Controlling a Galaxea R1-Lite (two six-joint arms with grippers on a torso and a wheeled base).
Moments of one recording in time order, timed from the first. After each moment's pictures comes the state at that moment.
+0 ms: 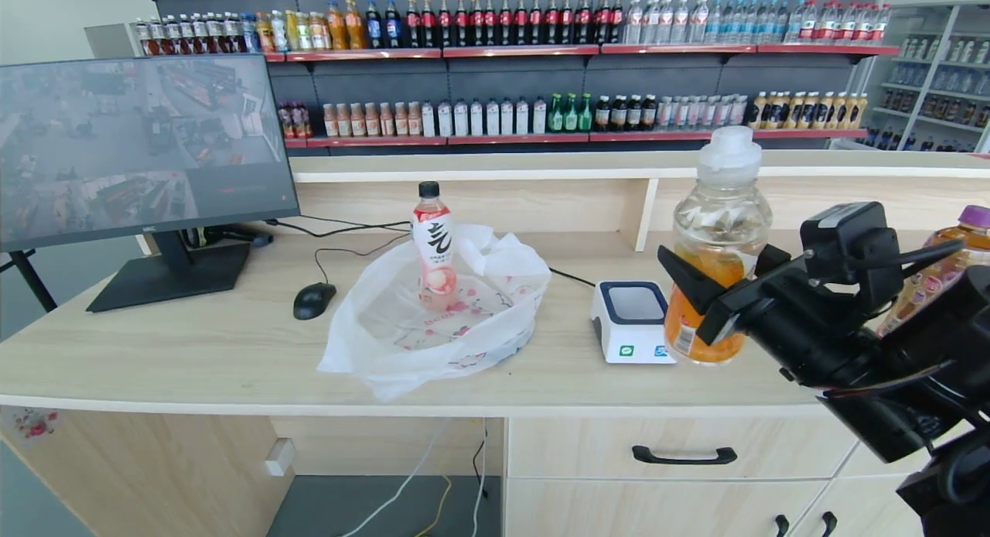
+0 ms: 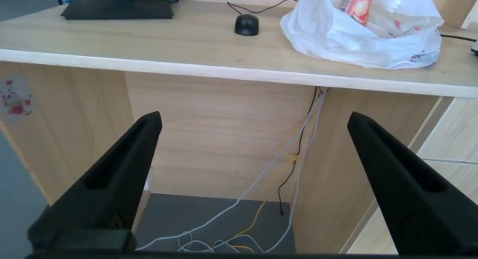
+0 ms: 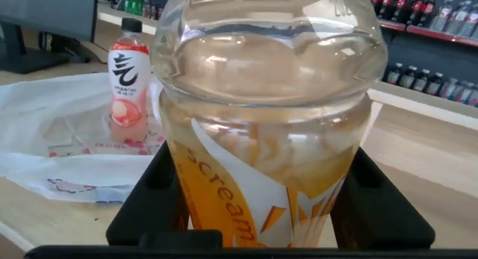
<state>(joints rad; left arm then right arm) 0.00 0.00 0.00 0.00 0.00 0.00 0.47 1.72 -0.43 -1.57 -0.02 -0.28</state>
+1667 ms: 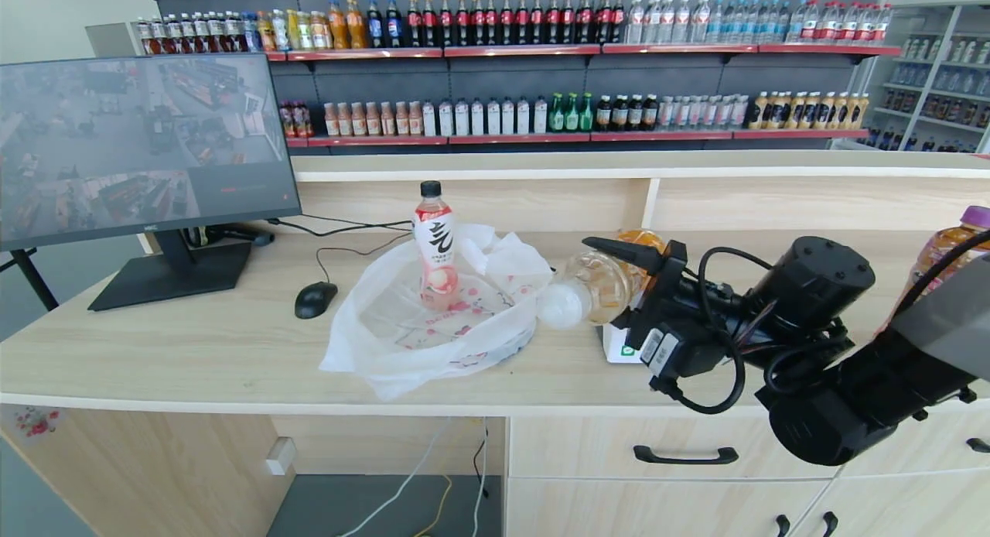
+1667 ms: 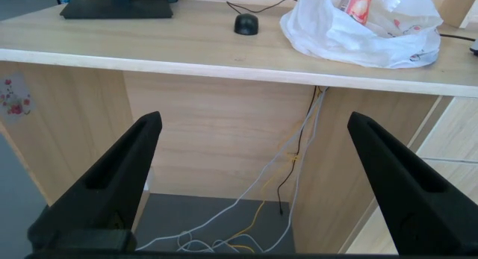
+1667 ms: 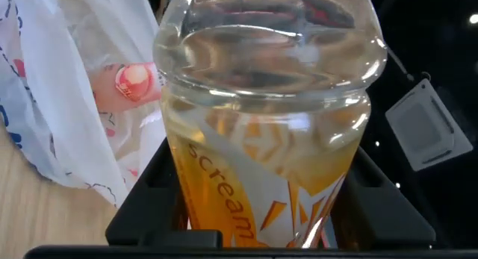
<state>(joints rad) 0.00 0.00 0.00 0.00 0.00 0.00 0.36 2.05 -0.77 -1.57 0.74 -1.30</state>
